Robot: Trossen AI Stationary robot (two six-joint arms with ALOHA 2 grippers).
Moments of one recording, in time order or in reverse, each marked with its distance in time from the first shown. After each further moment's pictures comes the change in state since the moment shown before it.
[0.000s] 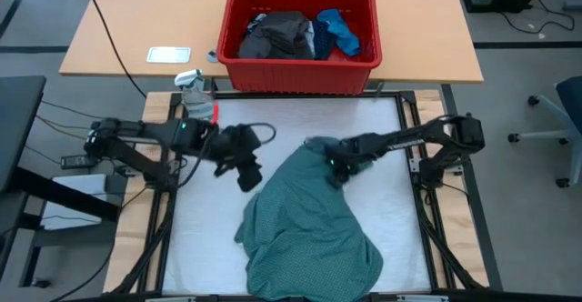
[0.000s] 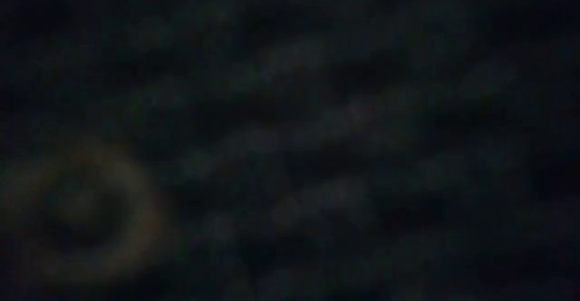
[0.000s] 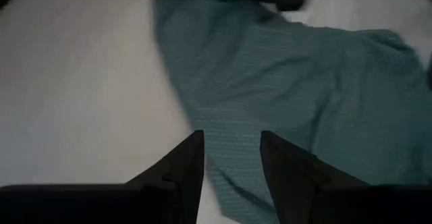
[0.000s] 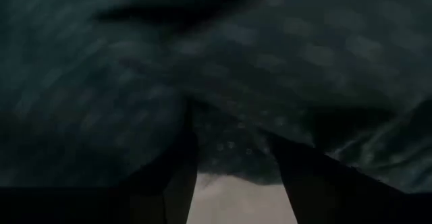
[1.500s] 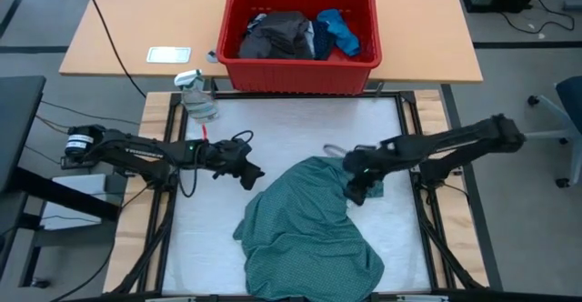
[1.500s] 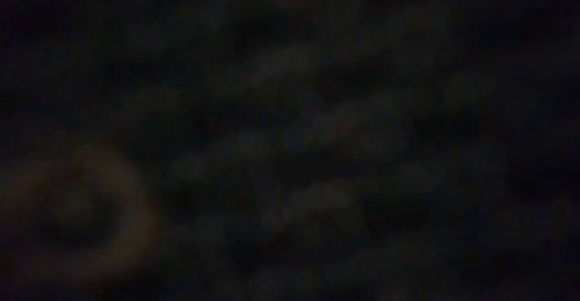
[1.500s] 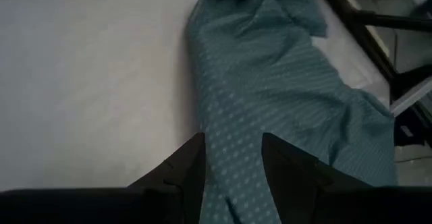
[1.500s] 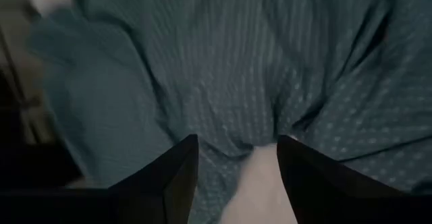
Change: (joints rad) left arm 0.124 -0.221 -0.901 0.996 0.172 -0.243; right arm 0.204 -0.382 0.081 -0.051 -0.098 0.025
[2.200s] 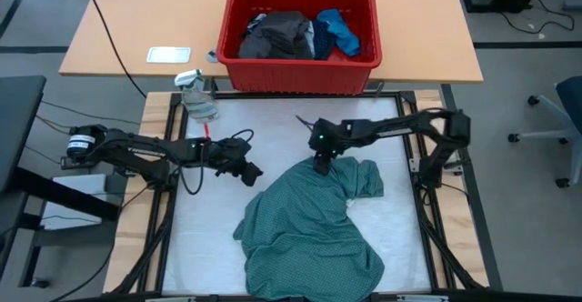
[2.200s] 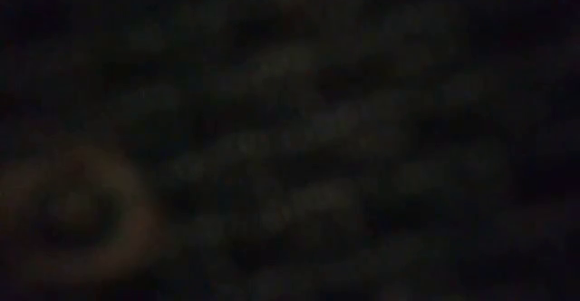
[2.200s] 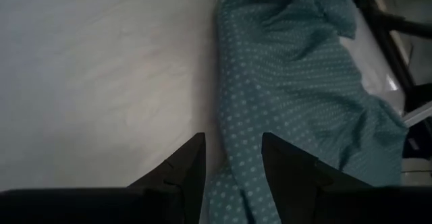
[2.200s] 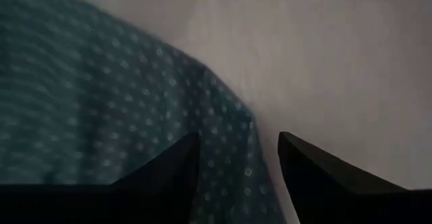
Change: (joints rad) left arm 0.036 0.024 0.007 -0.054 0.033 -0.078; right arm -0.401 0.500 -0.013 0.462 0.006 -0.616
